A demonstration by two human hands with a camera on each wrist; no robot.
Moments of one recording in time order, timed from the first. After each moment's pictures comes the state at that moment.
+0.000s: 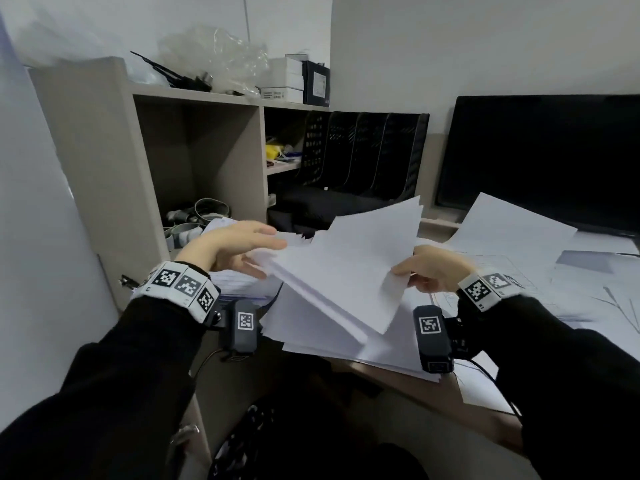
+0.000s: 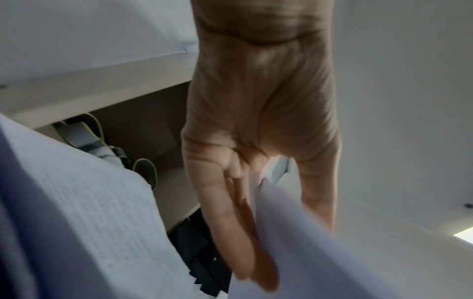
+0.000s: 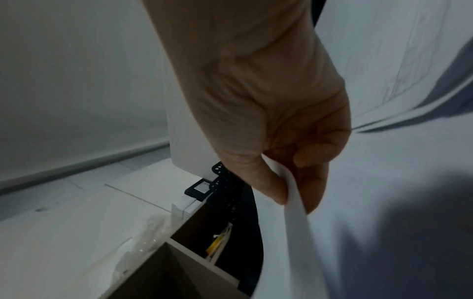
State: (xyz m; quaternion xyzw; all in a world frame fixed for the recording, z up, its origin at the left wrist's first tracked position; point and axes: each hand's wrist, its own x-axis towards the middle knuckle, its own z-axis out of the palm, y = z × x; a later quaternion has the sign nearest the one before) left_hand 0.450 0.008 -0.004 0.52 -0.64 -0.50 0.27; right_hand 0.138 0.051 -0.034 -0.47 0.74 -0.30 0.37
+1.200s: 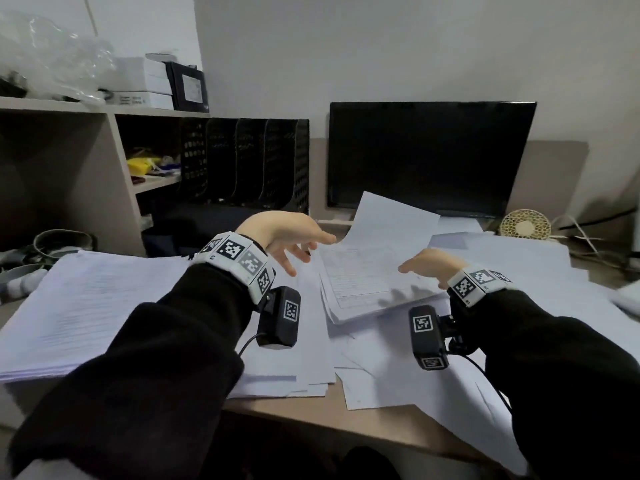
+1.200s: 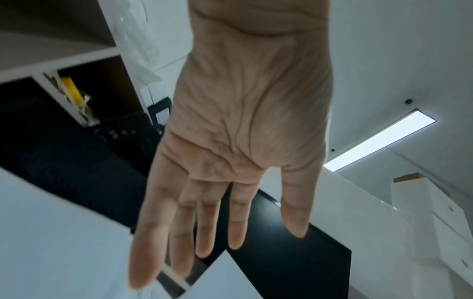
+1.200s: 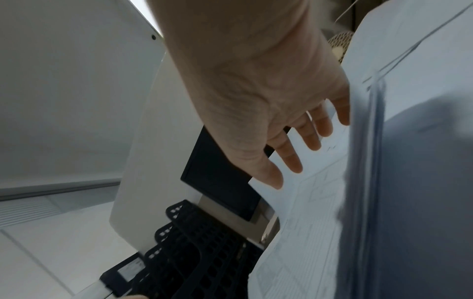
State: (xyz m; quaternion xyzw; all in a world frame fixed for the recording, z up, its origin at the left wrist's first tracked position) left_hand 0.215 0.038 0.046 0.41 -0.82 -0.40 0.04; right_hand -0.014 0.127 -0.022 -0.37 0.88 -0.23 0.20
